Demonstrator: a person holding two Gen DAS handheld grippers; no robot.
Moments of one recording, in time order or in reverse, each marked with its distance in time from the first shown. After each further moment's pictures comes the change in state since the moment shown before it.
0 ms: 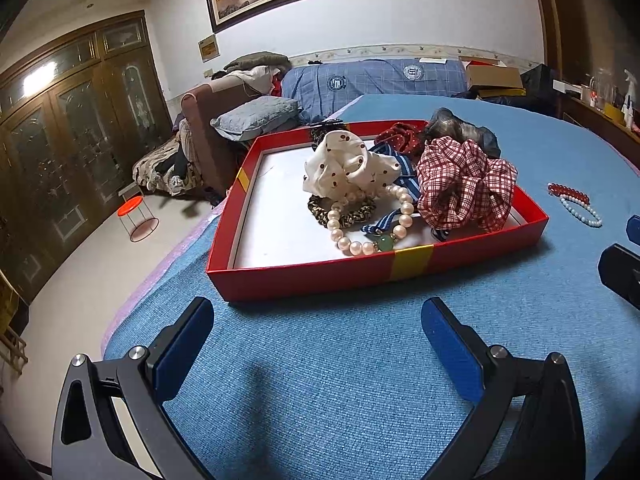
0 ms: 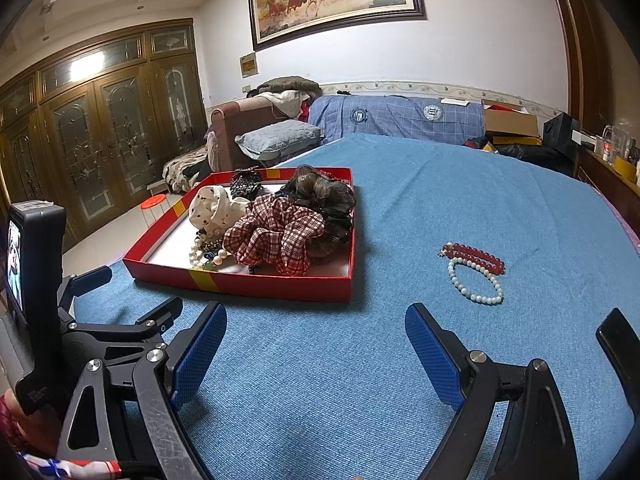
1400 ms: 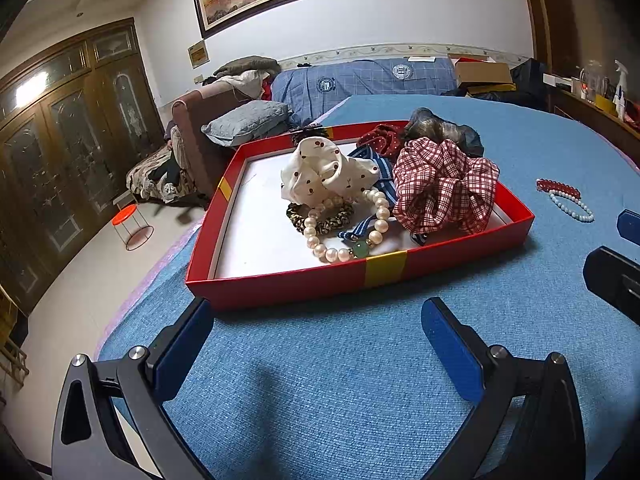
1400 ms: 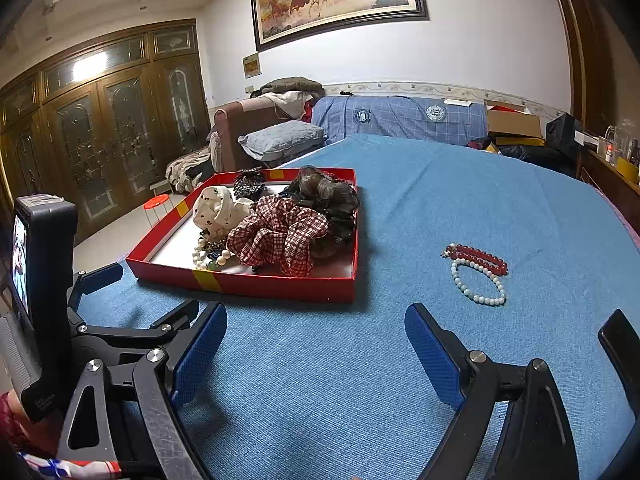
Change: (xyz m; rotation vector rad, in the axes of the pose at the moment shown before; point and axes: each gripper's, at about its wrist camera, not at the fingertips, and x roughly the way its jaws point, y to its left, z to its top) left arm 0.000 -0.012 0.006 0.035 -0.011 -0.025; right arm 0.001 0.004 0.000 -0.001 -0.001 0.007
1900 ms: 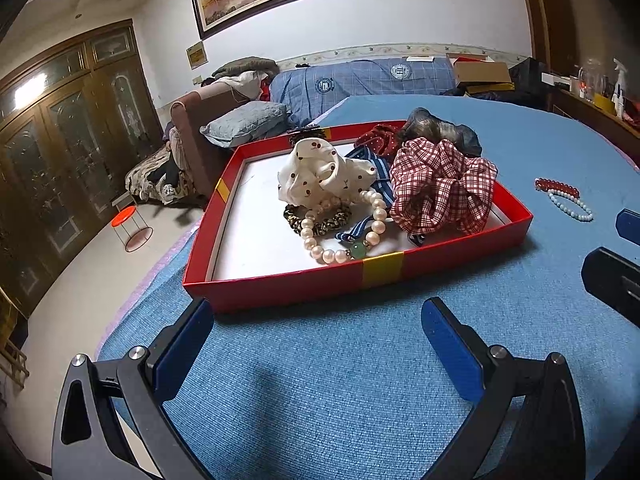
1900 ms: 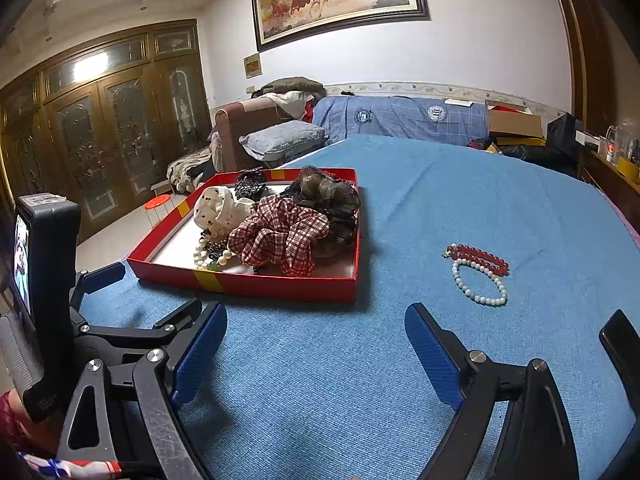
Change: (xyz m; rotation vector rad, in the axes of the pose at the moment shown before) left arm 0.000 -0.001 0.002 0.002 -0.002 -0.001; right arm -0.001 0.001 0.000 0.000 0.000 0.002
